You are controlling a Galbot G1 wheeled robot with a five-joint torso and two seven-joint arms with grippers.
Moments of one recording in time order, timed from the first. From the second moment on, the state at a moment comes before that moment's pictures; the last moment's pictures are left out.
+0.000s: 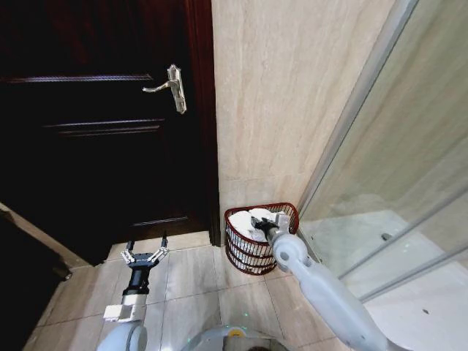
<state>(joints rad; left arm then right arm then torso) 1.77 -1.57 -0.78 -2.09 -0.22 -0.41 0.16 -0.98 1.06 -0.02 2.03 0.99 -0.52 0.73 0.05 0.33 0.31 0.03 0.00</state>
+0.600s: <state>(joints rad) 1.80 -1.58 -0.81 -2.08 -0.23 -0.44 0.16 -0.82 1.12 -0.05 1.70 0.84 -0.46 0.54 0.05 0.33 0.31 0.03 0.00</state>
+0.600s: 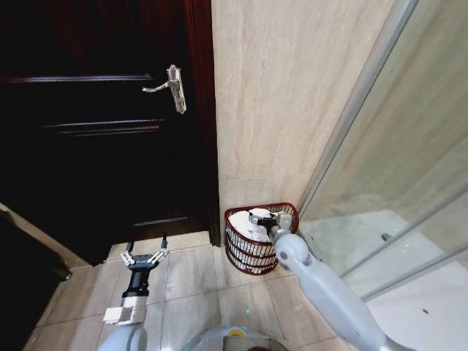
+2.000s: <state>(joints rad) 1.78 -1.58 -0.80 -2.11 -0.26 -0.40 0.14 -0.97 1.10 -0.01 1.93 0.72 -0.33 0.51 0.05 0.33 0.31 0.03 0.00</state>
